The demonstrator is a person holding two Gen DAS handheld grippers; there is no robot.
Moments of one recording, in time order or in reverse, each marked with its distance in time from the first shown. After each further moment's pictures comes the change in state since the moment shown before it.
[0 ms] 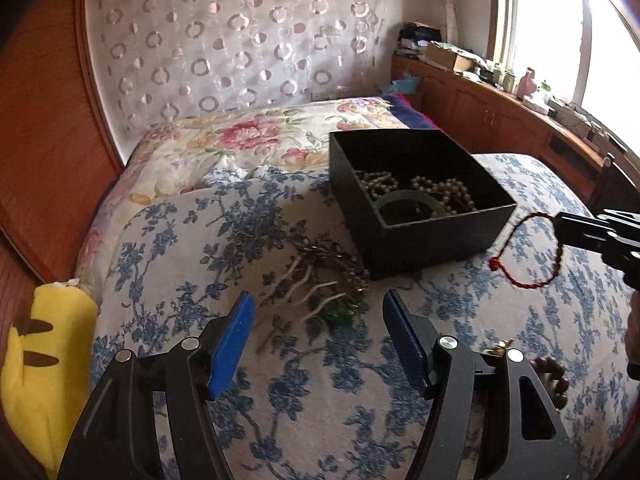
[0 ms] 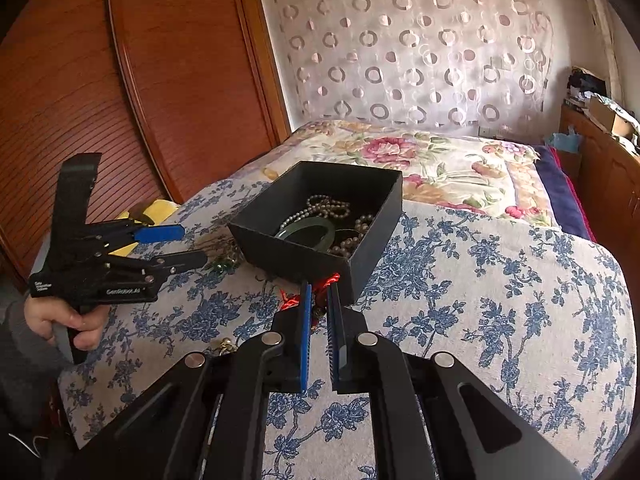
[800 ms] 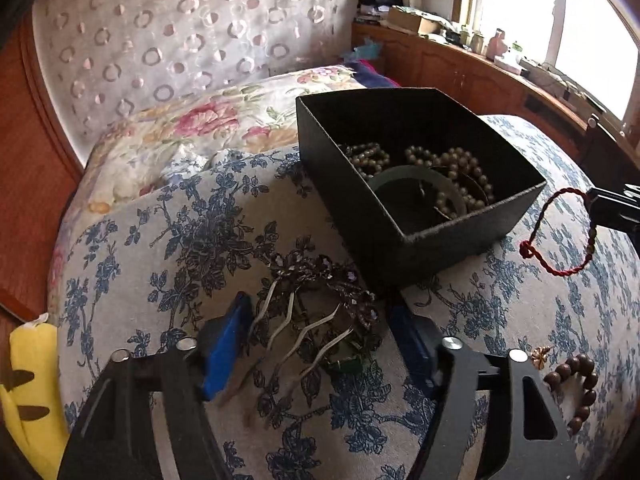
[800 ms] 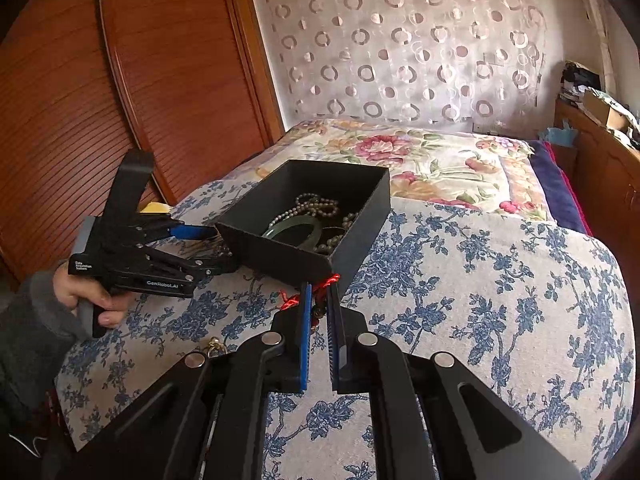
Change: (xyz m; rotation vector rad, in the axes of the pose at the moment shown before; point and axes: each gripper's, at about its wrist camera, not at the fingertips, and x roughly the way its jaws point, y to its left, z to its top) left arm 0.050 0.005 0.018 0.117 0.101 -0.107; right arm -0.001 -0.012 -0.002 0.021 0.003 -0.014
